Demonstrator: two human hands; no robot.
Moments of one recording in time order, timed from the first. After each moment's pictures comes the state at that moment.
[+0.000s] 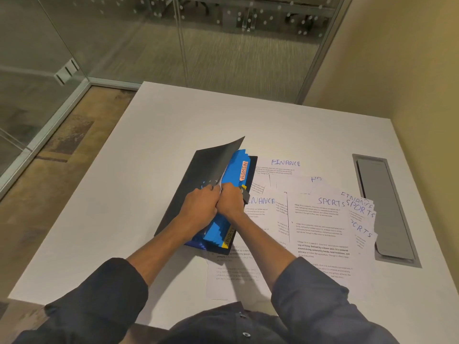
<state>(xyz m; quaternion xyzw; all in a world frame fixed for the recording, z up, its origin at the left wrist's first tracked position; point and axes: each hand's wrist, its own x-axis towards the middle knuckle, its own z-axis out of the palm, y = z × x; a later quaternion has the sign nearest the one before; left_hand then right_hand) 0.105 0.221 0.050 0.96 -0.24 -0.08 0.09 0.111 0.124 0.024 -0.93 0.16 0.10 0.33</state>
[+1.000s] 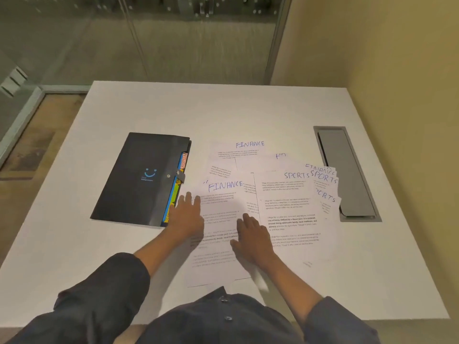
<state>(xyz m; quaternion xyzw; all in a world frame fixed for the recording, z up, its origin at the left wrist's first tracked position) 0.076 0.179 -0.039 0.96 -0.18 -0.23 -0.04 -0.048 0.002 -0.060 -0.97 0.07 0.20 0.13</state>
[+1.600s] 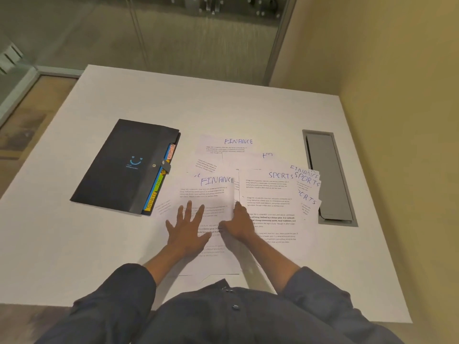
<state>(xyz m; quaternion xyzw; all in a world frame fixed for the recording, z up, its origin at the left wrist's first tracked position) -0.009 0.142 -0.073 0.95 -0.14 -0.27 0.07 -0.027 -0.029 -0.036 -0.87 0.26 0.21 0.37</state>
